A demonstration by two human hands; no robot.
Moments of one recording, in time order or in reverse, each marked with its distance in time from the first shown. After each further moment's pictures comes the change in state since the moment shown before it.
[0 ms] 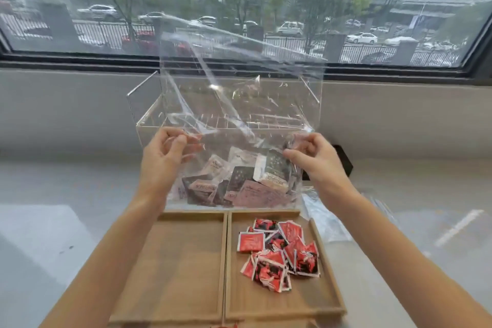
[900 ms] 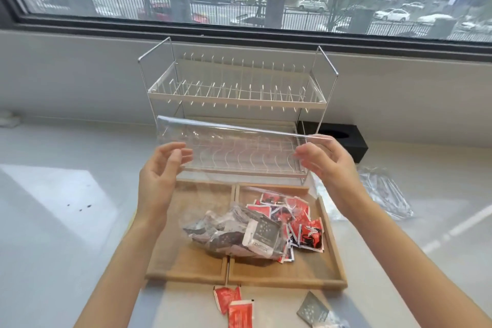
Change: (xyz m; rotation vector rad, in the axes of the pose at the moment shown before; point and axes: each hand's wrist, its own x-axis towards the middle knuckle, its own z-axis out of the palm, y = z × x) left_hand -0.058 -0.055 -0.023 -0.003 0.115 -0.064; right_hand -0.026 0.046 -0.010 0.135 -0.069 0.050
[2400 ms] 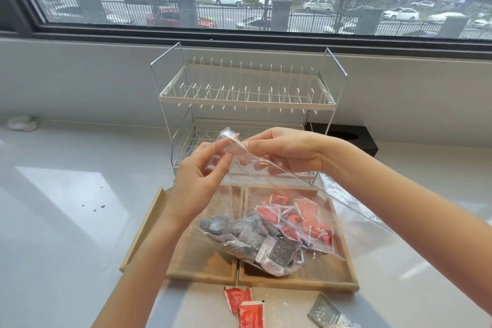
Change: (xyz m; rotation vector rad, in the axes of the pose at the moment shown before) left_hand -0.015 0.037 0.025 0.185 -0.275 0.187; right_hand 0.030 -0.064 0.071 -0.326 -0.850 0.363
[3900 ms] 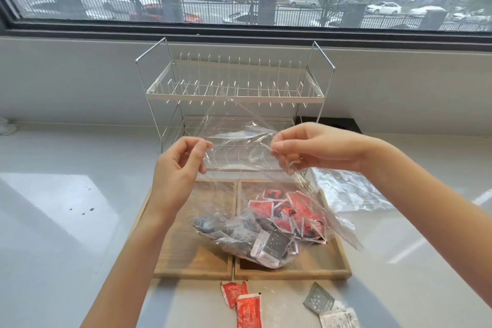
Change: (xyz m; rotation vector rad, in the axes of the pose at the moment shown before) left_hand 0.004 -0.013 -0.012 -0.054 0.114 -0.090; right_hand -0.049 0.018 -0.020 0.033 0.030 -0.108
